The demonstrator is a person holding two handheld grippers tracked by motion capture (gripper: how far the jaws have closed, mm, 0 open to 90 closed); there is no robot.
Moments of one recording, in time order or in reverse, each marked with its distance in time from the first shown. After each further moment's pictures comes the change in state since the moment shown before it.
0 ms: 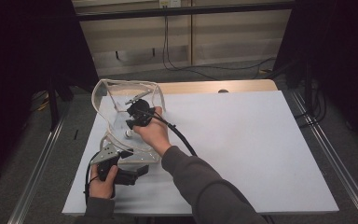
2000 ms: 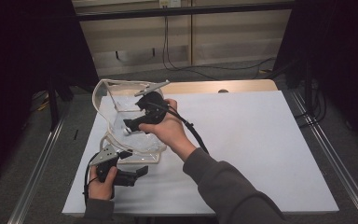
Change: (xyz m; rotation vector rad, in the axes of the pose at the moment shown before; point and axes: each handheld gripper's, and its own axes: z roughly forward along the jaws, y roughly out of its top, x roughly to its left) left arm -0.003 0.000 -0.004 0.005 -0.011 0.014; right arm 0.005 0.010 -0.090 -0.119 0.093 0.013
